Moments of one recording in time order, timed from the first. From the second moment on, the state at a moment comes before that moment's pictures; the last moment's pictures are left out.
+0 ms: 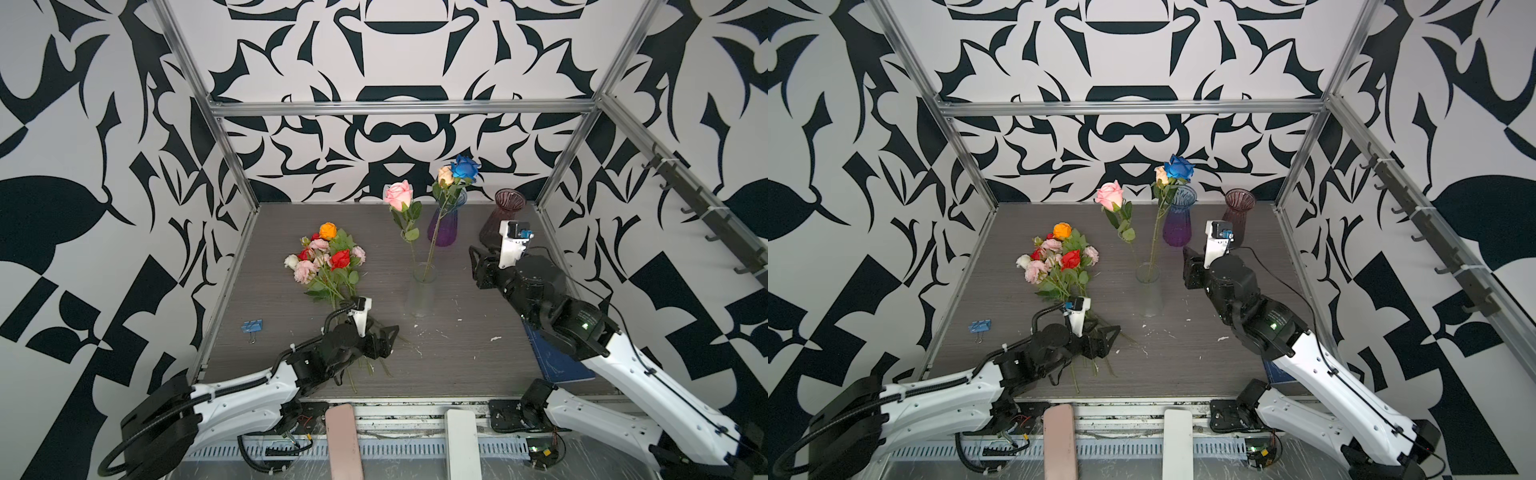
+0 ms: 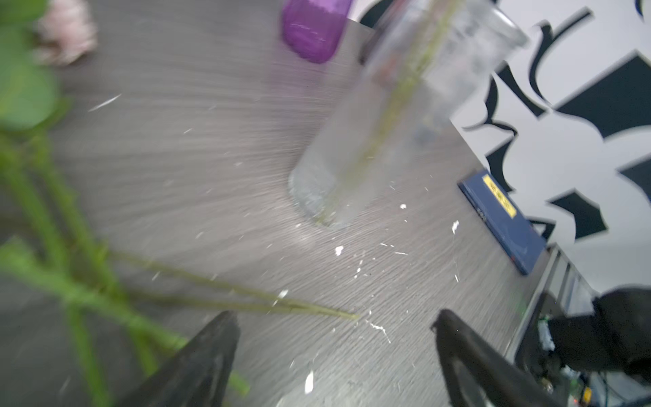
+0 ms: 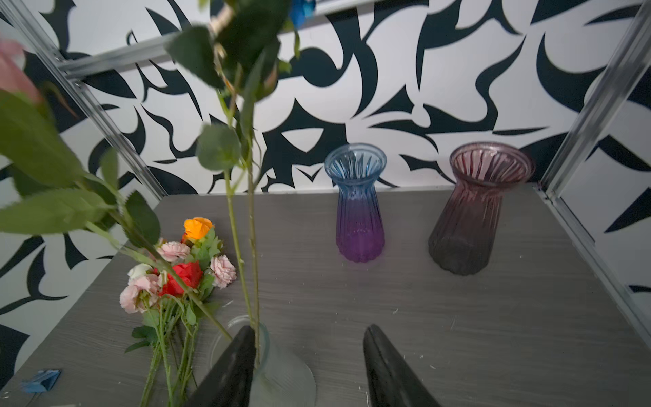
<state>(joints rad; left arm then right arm) -1.03 0.99 0.26 0.34 -0.15 -0.61 0.74 0.87 1.00 -0.47 0.45 0.40</state>
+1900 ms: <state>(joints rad) -0.95 1.79 0.63 1.10 -0.17 -0.05 0.73 0.17 0.14 -0.51 0.42 1.04</state>
